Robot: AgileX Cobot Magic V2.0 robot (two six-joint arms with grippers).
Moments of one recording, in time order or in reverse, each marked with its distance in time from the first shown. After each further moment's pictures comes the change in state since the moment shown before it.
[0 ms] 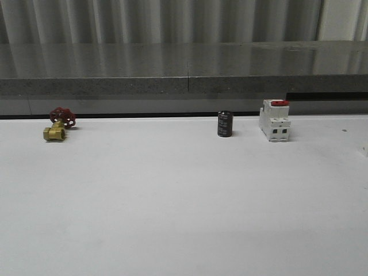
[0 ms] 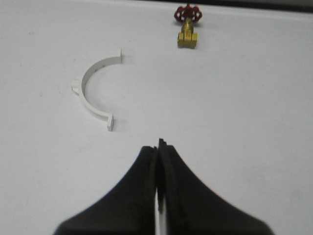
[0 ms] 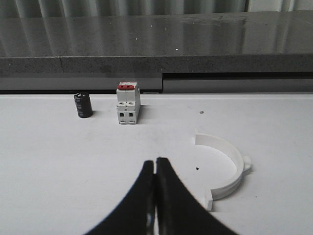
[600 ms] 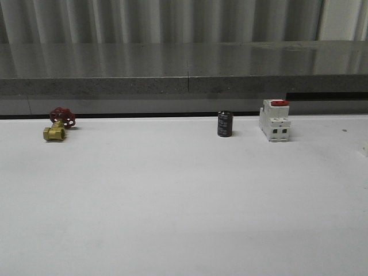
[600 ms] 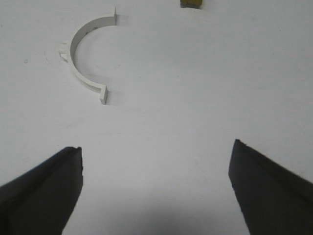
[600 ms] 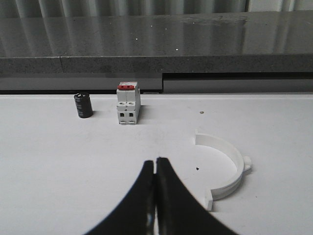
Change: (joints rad) left arm 0.000 0.093 0.000 -0.019 0.016 0.000; right arm 0.000 0.000 0.000 0.000 0.000 0.000
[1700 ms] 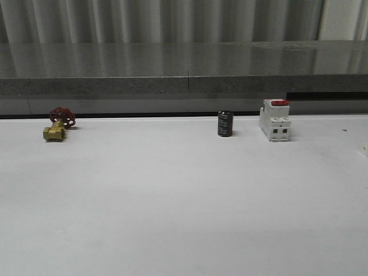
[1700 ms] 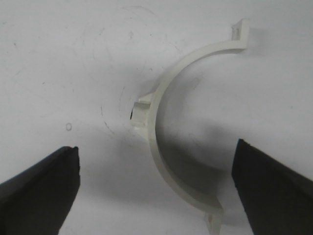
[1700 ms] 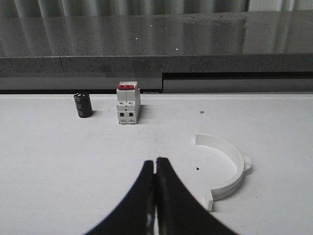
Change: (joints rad) left arm 0.308 1.012 -0.505 -0.082 -0.117 0.310; right arm 0.000 0.000 0.000 0.000 0.000 0.000
